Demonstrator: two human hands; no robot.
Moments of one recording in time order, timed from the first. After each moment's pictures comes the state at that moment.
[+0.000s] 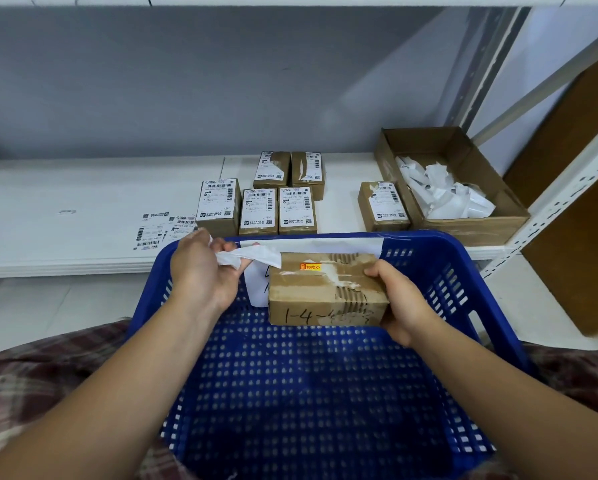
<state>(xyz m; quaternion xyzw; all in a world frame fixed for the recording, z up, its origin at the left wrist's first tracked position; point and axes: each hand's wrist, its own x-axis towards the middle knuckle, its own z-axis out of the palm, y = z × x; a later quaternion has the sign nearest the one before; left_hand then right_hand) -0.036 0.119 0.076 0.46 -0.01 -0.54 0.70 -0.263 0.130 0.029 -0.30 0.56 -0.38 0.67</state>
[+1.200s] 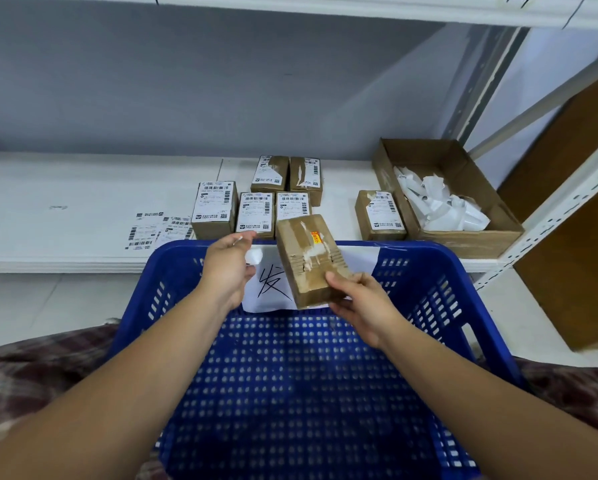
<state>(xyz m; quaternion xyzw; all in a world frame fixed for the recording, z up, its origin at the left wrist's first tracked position) -0.045 0.092 0.042 0.63 -0.25 -0.50 0.53 -0.240 0.107 0.000 -0.27 0.54 -0.42 0.68</state>
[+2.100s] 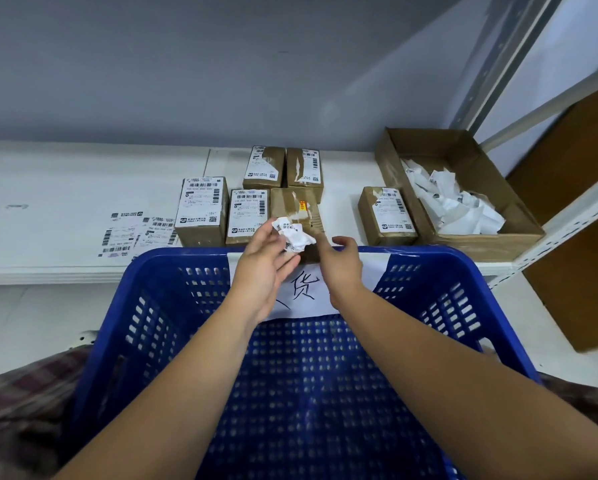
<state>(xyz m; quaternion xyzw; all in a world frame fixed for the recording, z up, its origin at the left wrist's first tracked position) -0.072 0.050 0.014 0.44 -0.24 -0.64 0.58 -0.181 0.008 -0.029 -0.34 0.71 -0.41 0.46</state>
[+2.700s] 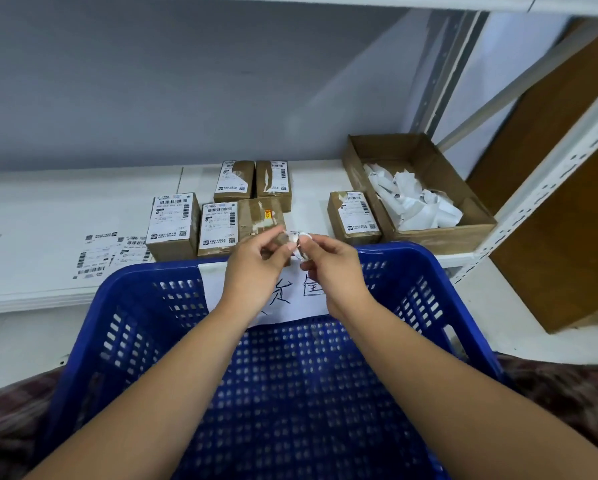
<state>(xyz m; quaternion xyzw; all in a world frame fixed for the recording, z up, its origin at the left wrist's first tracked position) -0.104 0.058 0.028 0.58 -0.56 -0.38 0.45 -0.224 0.059 0.027 -0.38 0.55 -0.51 0.54</state>
